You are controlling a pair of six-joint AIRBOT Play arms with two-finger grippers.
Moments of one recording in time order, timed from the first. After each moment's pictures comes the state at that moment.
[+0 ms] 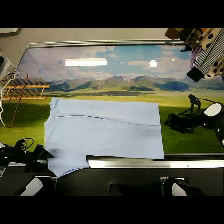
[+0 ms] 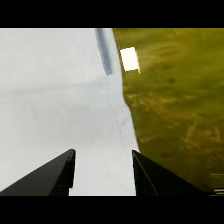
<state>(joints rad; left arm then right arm) 0.70 -1.02 0.40 1.18 -1.48 -1.60 -0.25 -1.13 0.87 -1.19 1.23 1.53</state>
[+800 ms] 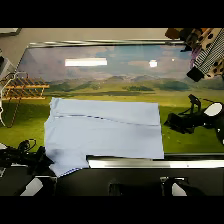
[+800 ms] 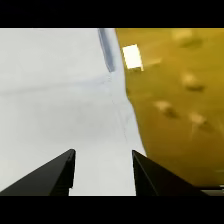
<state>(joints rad) 0.70 -1.02 0.37 1.13 -1.50 -1.55 -0.26 -1.13 0.89 -1.18 1.25 1.56</state>
